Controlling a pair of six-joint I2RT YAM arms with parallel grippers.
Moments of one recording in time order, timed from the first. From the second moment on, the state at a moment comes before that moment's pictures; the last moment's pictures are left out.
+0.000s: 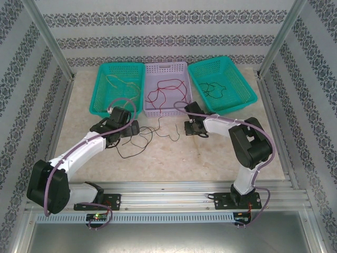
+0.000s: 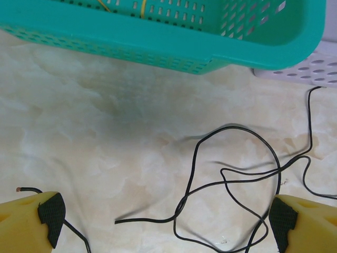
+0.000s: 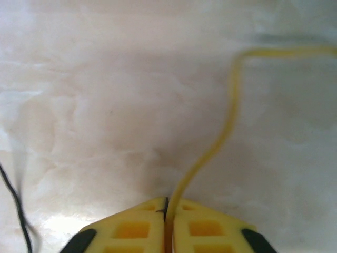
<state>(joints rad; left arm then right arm) -0.39 1.28 0.83 -0.52 -0.23 -0.56 0.48 1.82 1.04 -0.39 0.07 0.40</state>
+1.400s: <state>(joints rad) -0.37 0.64 0.89 -0.83 -0.32 -0.44 0.68 2.65 2.82 -0.70 -0.57 0.53</state>
